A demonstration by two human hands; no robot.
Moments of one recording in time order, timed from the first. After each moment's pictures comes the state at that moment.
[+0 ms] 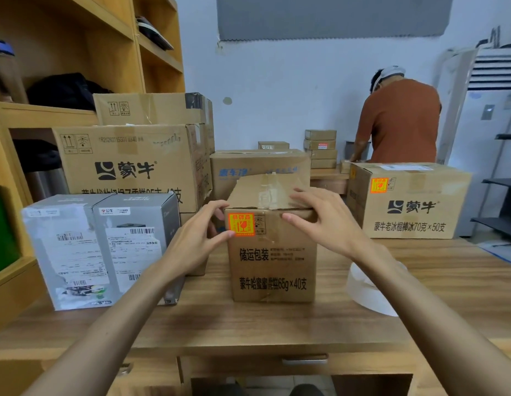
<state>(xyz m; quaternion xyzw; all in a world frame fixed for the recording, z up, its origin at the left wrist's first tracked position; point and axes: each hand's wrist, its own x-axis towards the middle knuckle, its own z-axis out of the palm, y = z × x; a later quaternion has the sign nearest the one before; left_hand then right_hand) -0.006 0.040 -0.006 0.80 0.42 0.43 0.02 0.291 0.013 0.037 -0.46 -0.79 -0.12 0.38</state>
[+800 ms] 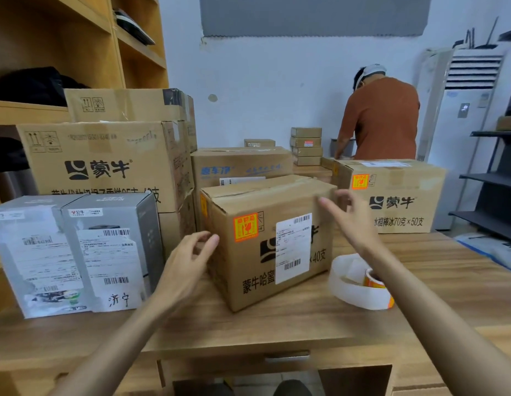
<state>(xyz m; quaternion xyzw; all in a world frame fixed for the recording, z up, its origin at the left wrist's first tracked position) 0.023 0.014 -0.050 0.69 0.52 0.47 0.18 0.362 0.025 0.015 -0.56 -0.59 0.10 0.57</state>
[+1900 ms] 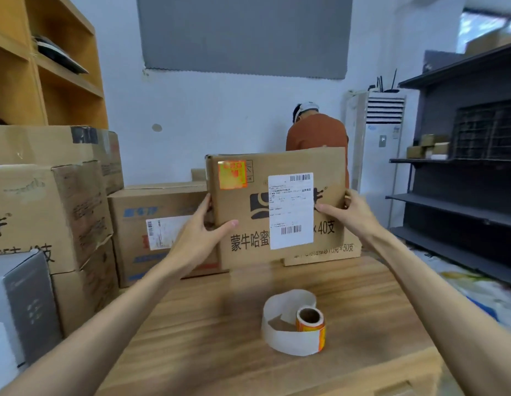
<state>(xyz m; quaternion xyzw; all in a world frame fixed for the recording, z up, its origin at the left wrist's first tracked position) 0.195 0.080 0.066 0.74 0.37 0.49 0.29 0.524 0.028 0.087 -0.53 -0.55 0.20 0.62</state>
